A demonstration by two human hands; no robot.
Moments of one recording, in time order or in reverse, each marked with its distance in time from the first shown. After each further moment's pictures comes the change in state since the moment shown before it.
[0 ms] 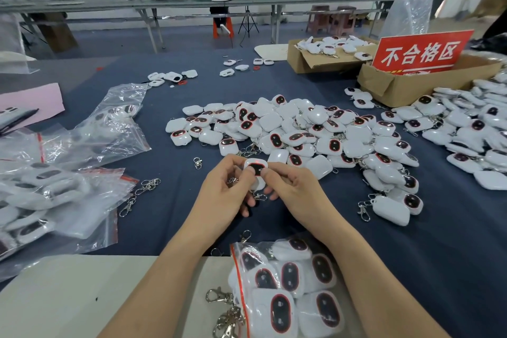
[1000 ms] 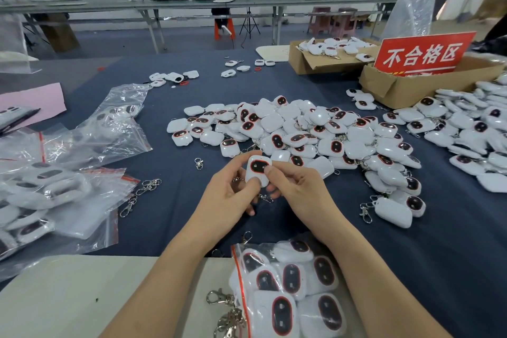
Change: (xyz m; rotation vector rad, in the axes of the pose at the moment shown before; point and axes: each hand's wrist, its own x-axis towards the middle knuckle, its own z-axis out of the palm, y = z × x) left_hand -0.003 0.002 0.000 0.018 -0.072 0.064; right_hand 0.000 -0.004 0.001 0.137 0.080 0.040
